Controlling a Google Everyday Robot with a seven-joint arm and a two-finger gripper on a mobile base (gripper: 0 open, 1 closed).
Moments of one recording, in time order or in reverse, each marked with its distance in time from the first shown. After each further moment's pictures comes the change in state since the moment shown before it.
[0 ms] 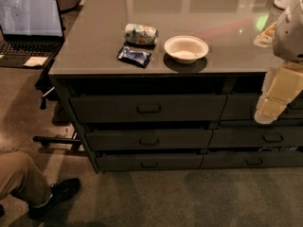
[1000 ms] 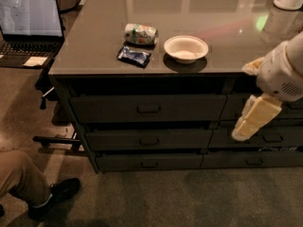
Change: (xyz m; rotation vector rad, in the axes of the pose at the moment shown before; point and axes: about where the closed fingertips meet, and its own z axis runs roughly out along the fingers) arm 0.007 0.004 0.073 -0.007 -0.153 0.088
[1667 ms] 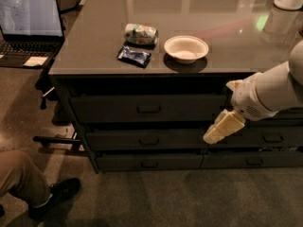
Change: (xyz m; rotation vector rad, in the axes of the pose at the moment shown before) arm -0.002 -0.010 0.085 0.062 -0.151 0.153
